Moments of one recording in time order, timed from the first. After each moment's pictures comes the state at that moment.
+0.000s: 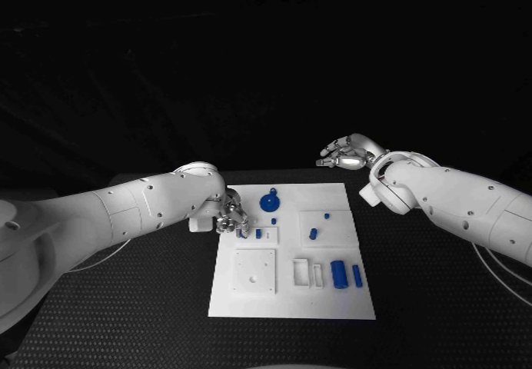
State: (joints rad) left arm 1.31 -0.47 -0.22 1.00 -0.94 0.35 -0.48; left_hand 0.99 0.04 0.48 -0.24 0.34 1.03 0.05 0.43 0.60 1.37 -0.06 0.80 0.72 1.23 -0.13 1.19 0.64 0.04 0.96 -0.14 0.87 1.31; right arm 1.25 -0.55 -0.04 0.99 -0.87 -0.27 0.09; right_hand 0.95 -0.18 0.55 -0.16 0.37 0.68 0.19 0.33 0.40 0.91 0.20 0.19 0.07 0.76 0.19 0.40 0.33 0.17 0.46 0.23 0.20 1.17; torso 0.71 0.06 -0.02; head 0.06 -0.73
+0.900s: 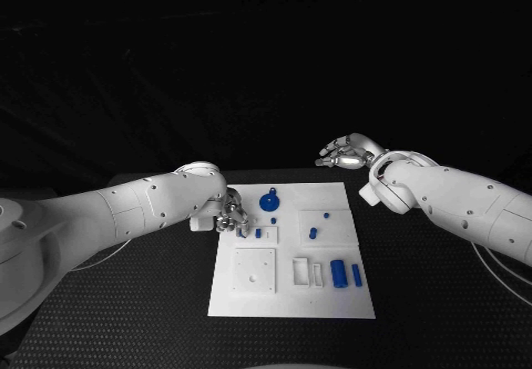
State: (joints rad) left arm 1.31 -0.45 -0.23 0.98 -0.95 0.34 -0.48; left_hand 0.99 0.04 0.49 -0.24 0.34 1.03 0.05 0.43 0.61 1.37 -0.07 0.80 0.73 1.23 -0.13 1.19 0.64 0.04 0.97 -0.14 0.88 1.31; right arm 1.25 -0.55 -0.04 0.99 -0.87 -0.27 0.09; right_hand 0.95 -0.18 0.55 -0.16 0.37 0.68 0.19 0.33 0.40 0.91 0.20 0.19 0.07 0.76 0.19 0.40 0.33 0.17 0.46 0.23 0.20 1.18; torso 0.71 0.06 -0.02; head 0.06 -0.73
